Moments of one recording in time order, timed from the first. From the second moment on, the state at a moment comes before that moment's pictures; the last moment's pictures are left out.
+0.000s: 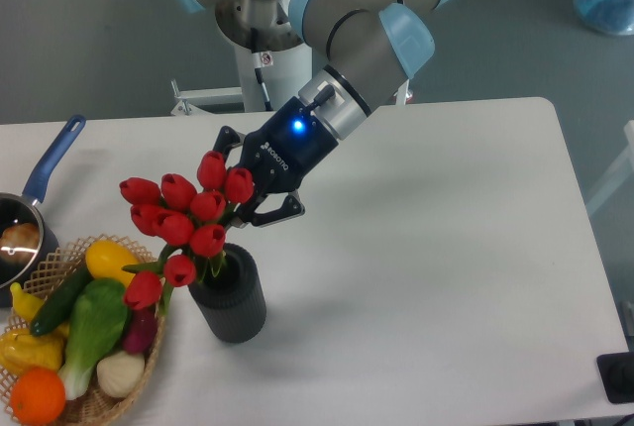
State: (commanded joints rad) arm 2.55 -1.74 -1.82 -0.85 0.35 1.08
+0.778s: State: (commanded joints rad) arm 2.58 -1.70 -1.82 -0.85 0.25 1.09
